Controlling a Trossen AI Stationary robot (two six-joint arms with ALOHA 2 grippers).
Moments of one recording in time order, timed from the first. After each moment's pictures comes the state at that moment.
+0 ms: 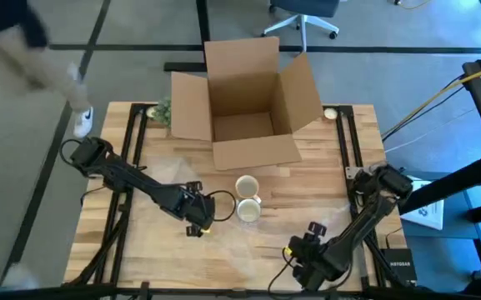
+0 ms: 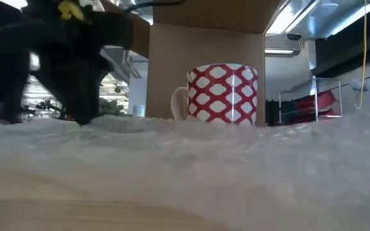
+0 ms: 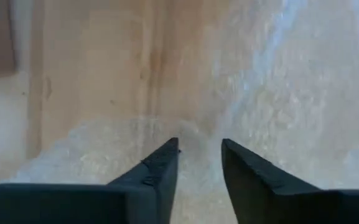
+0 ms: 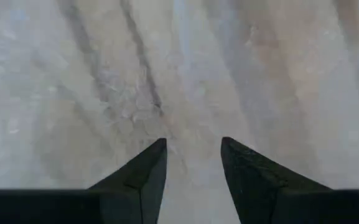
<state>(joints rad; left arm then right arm) -0.41 1.66 1.10 -0.76 -0.32 -0.40 0.90 1.88 1.33 -1.04 0.25 1.26</state>
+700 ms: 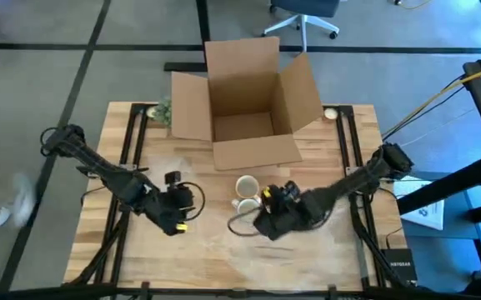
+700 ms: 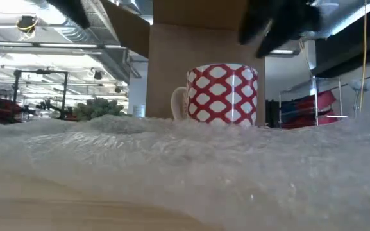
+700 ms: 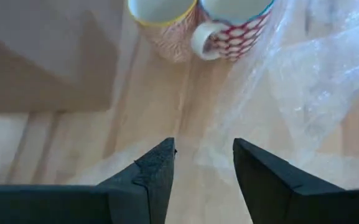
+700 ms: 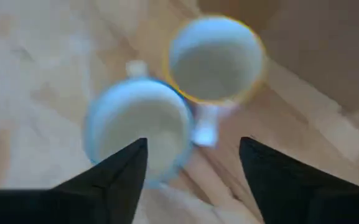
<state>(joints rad) -0.61 1.33 1.12 -0.93 -0.56 -0.60 0.47 1.74 1.41 -0.84 0.47 1.09</state>
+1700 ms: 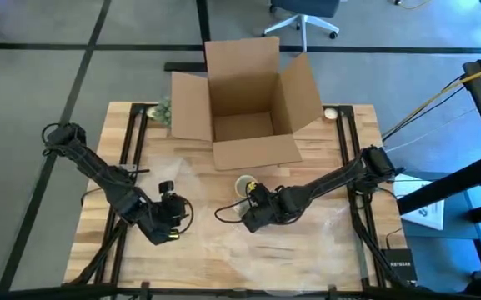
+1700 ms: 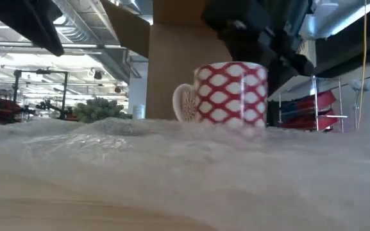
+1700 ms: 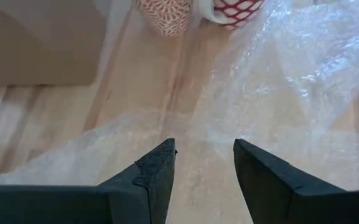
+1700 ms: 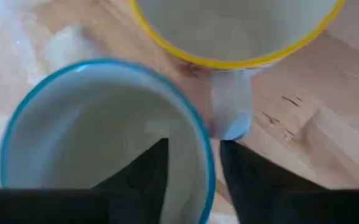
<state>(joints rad) -0.71 1.32 0.95 -0.78 -0.63 -0.73 0.38 1.89 1.38 -0.81 0.29 1.18</state>
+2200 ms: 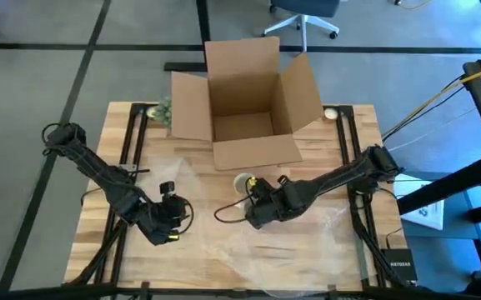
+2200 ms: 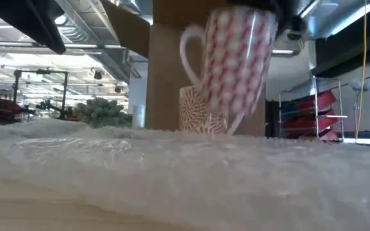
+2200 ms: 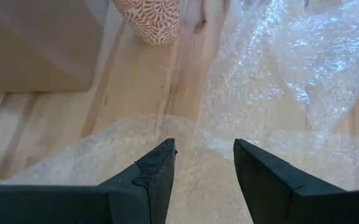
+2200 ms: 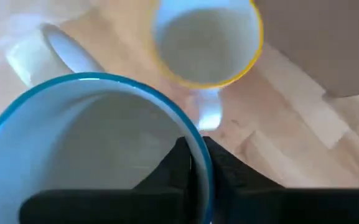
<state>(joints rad) -0.71 1.32 0.95 -0.77 -0.63 -0.70 0.43 1.84 1.64 -1.15 0.36 1.07</state>
